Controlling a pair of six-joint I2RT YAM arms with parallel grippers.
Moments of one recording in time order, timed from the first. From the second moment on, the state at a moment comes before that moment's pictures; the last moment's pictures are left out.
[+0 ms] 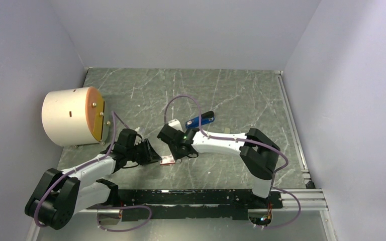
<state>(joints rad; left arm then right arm) -0.40 1.11 0.27 0.00 0.39 -0.79 1.12 1.82 1.25 -0.60 0.28 0.58</state>
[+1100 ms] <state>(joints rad) -0.40 1.11 0.27 0.03 0.41 -0.80 1.12 1.88 1.25 -0.61 0.26 0.60</state>
